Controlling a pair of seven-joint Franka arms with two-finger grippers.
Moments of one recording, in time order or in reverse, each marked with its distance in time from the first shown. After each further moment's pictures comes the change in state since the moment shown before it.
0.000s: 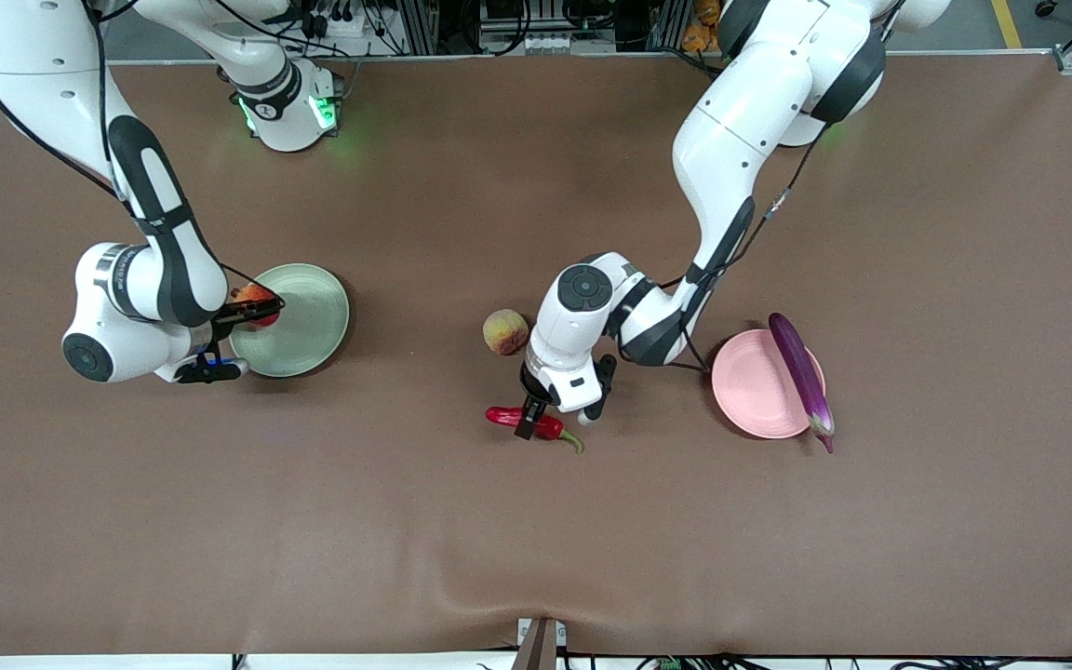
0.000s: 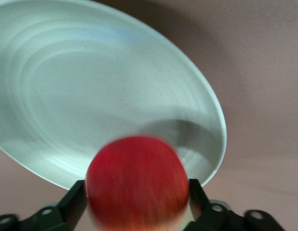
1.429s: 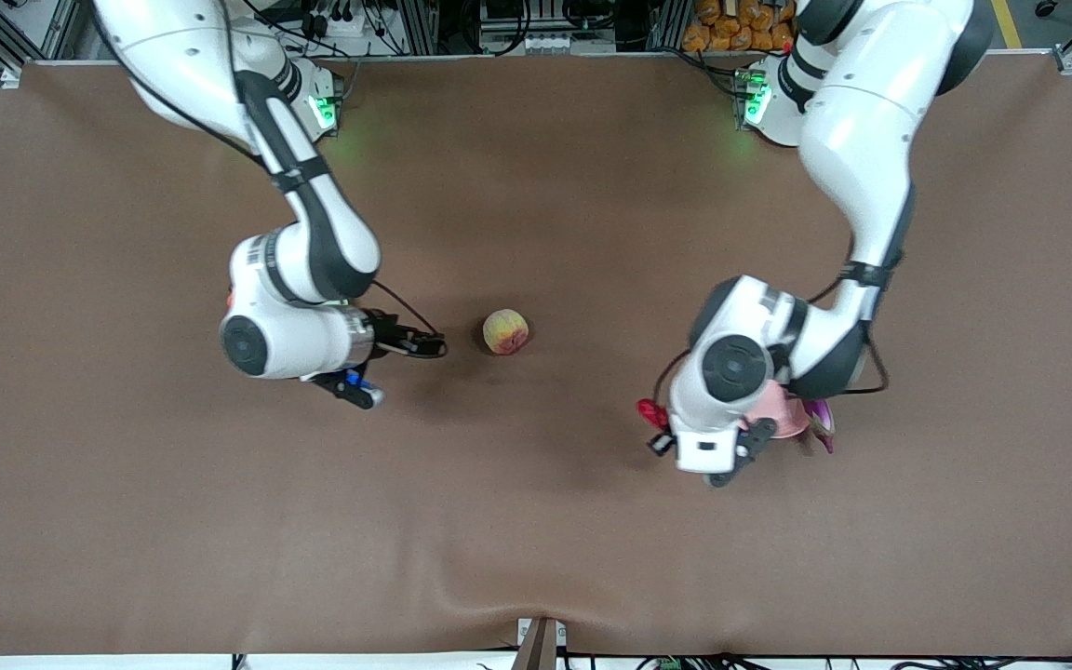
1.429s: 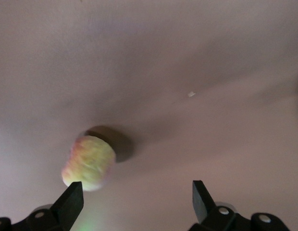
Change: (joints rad) left arm 0.351 -0.212 -0.055 -0.015 0.000 -0.667 0.862; right arm 0.429 0.070 0.042 0.254 0.396 0.147 0.841
